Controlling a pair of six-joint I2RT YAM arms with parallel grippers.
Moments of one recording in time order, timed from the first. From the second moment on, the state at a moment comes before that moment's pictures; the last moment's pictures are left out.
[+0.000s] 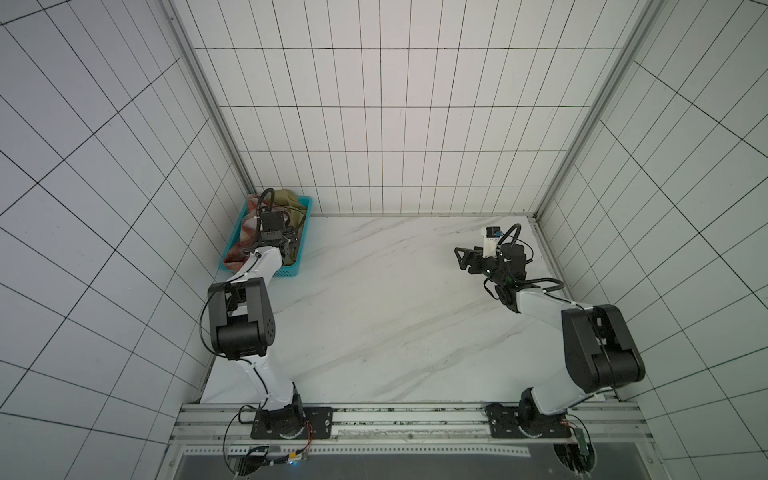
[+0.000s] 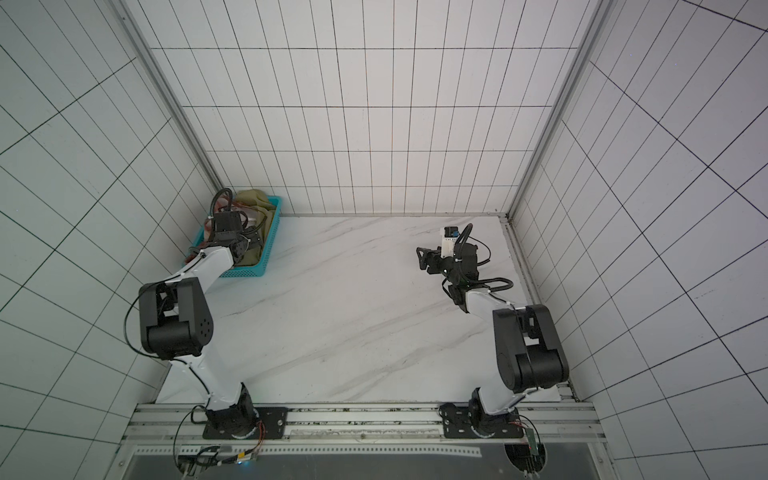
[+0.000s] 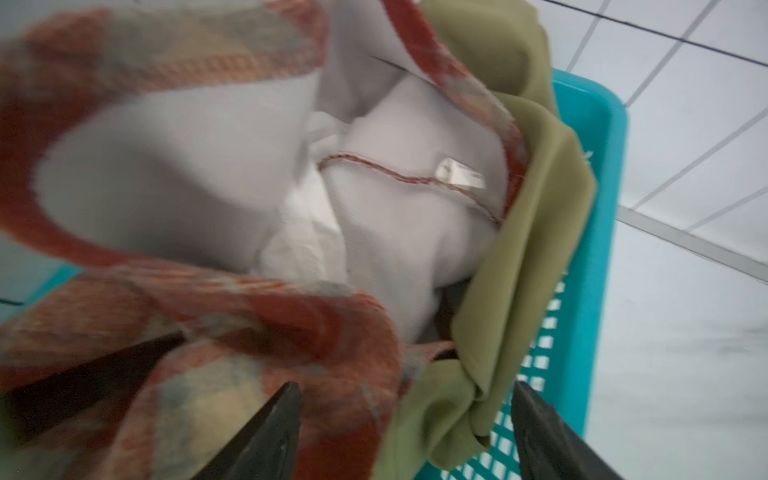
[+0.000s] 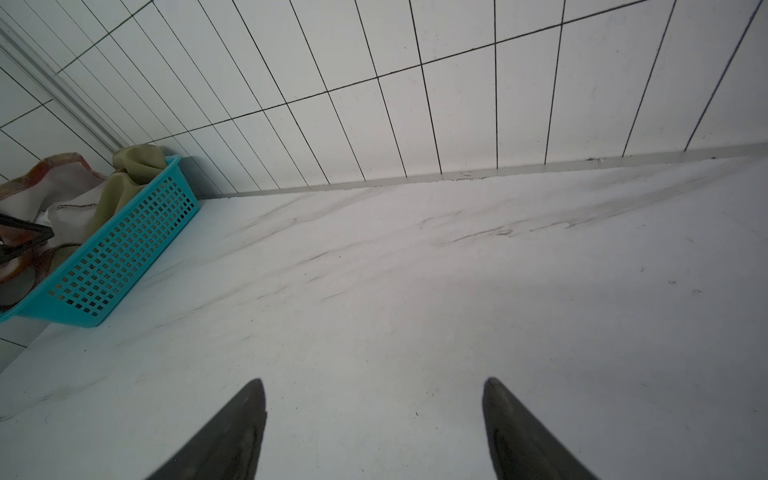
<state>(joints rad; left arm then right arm) 0.17 1.85 1.35 -0.18 -0.26 -0.23 0.16 1.58 0.77 0.50 -0.29 0.24</state>
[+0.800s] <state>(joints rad) 0.18 1.91 1.41 -0.25 -0.44 -0.23 0.16 1.65 0.80 0.48 -0.29 0.23</state>
